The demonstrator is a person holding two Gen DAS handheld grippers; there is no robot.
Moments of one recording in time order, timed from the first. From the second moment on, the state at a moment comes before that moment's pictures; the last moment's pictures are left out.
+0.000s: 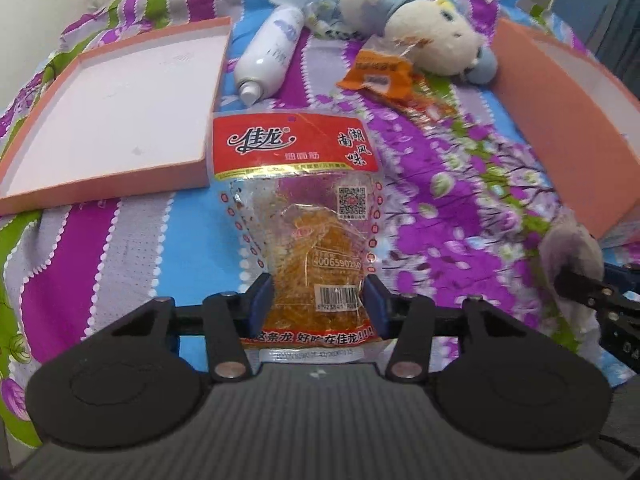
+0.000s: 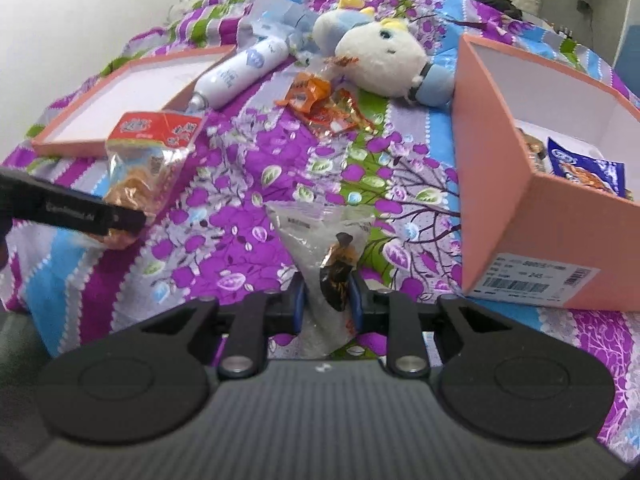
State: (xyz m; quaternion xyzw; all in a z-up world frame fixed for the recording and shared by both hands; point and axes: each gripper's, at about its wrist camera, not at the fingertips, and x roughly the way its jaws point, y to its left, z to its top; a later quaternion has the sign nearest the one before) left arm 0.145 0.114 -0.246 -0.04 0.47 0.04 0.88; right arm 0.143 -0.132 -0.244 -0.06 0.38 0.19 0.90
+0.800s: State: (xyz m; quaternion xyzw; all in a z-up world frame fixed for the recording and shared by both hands) left arm 0.133 0.047 -0.086 -0.09 0.35 -0.04 0.93; right arm 0.124 -0.176 -0.118 0.01 0.26 0.17 0.95
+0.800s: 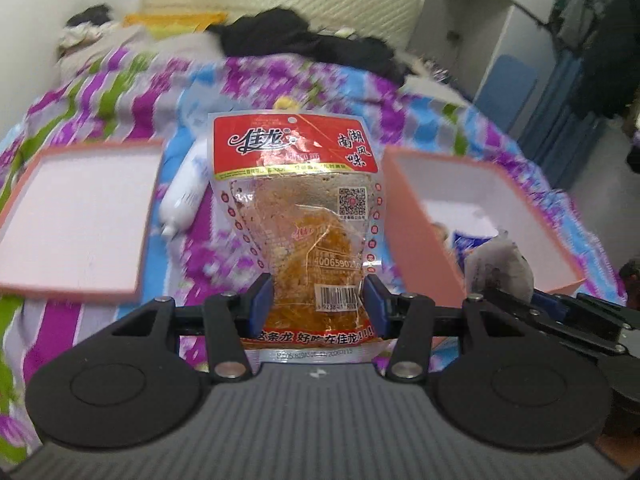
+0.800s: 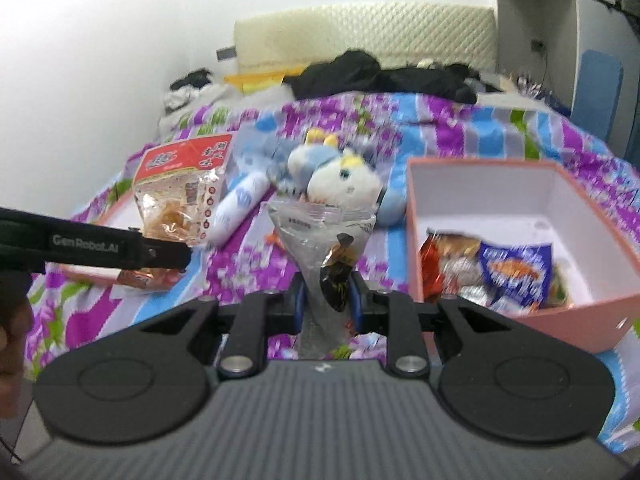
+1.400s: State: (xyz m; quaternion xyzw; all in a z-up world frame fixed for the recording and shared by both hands) left arm 0.205 -0.057 -0.017 -0.07 0.29 -0.15 0.94; right arm 0.167 -0.273 -0.067 0.01 0.19 0.06 0.98
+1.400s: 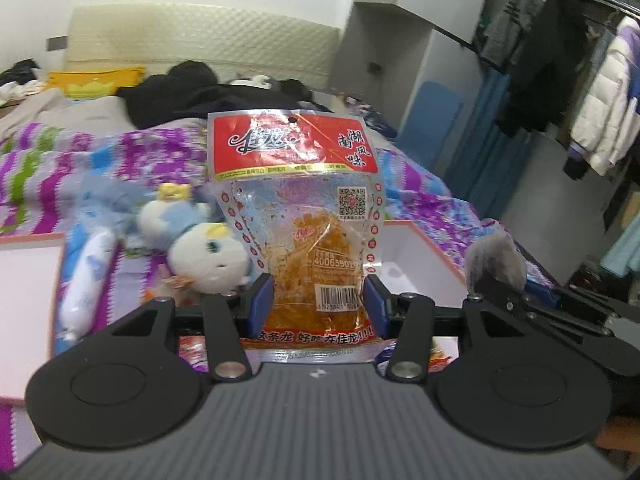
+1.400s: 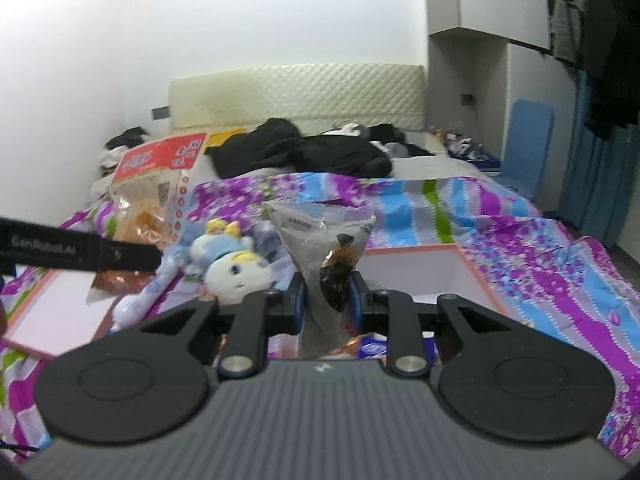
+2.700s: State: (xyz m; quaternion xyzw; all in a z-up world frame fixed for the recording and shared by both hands) left arm 0.332 -0.157 -0.098 -0.05 0.40 -0.21 0.89; right arm 0.253 -0.358 -0.153 0.07 0.29 -0.03 0.95
